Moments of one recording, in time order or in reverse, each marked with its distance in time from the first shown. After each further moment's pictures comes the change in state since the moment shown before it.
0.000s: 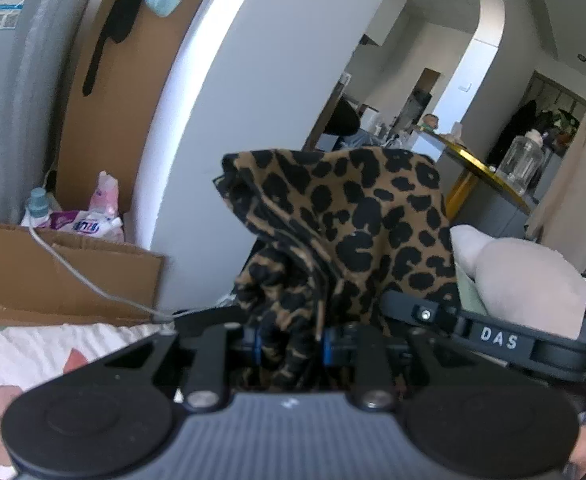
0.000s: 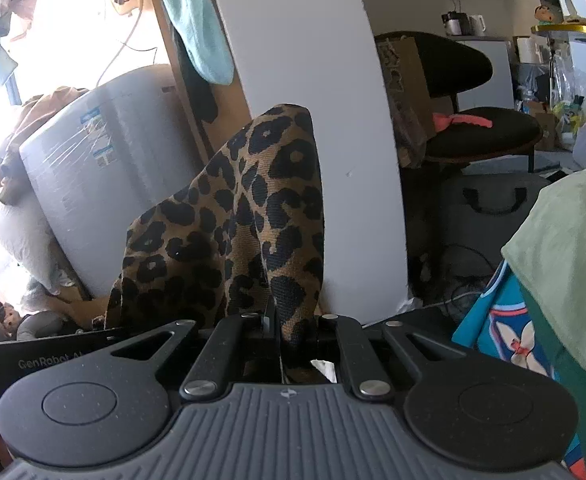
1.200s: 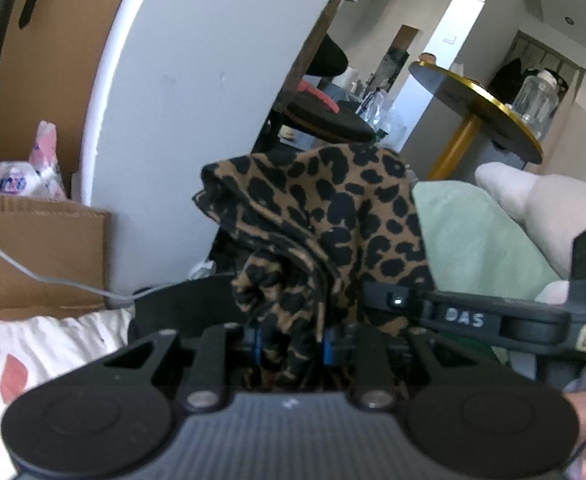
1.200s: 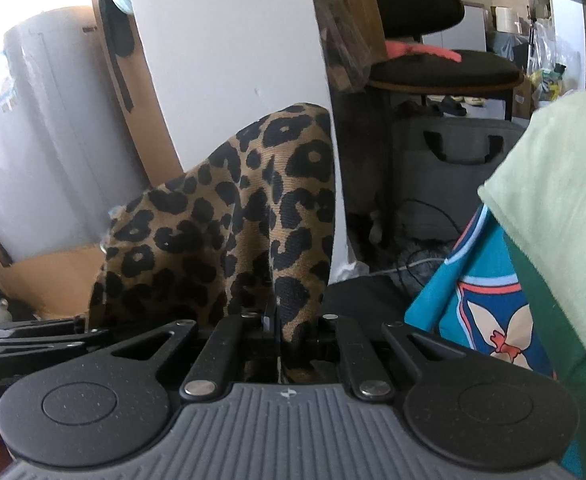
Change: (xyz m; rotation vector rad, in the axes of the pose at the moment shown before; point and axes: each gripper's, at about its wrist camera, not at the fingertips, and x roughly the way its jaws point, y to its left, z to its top) left arm 0.164 0.038 -0.055 0.009 0.110 -0.111; right arm 0.147 -0.104 -0.048 -0.030 0.144 -0.125
